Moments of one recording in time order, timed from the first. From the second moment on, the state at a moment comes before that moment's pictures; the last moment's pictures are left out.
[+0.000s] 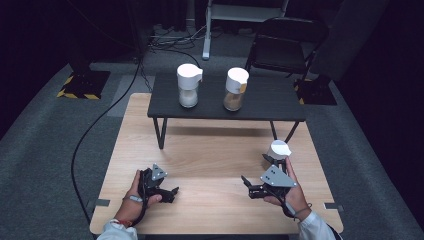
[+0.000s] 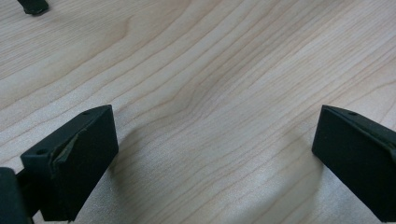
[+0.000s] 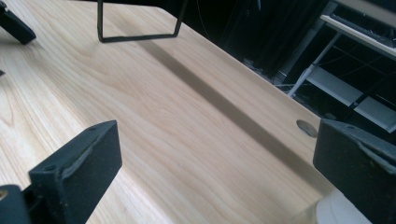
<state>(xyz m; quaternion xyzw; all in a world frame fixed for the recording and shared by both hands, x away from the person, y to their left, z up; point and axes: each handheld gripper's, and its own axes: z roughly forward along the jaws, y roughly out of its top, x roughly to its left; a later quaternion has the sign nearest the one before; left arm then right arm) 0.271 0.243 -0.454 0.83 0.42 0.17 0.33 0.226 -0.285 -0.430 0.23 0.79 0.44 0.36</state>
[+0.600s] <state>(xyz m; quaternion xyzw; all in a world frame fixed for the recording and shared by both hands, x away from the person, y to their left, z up) 0.271 0.243 -0.454 0.83 0.42 0.17 0.33 0.213 -0.306 -0.450 0.25 0.81 0.39 0.35</state>
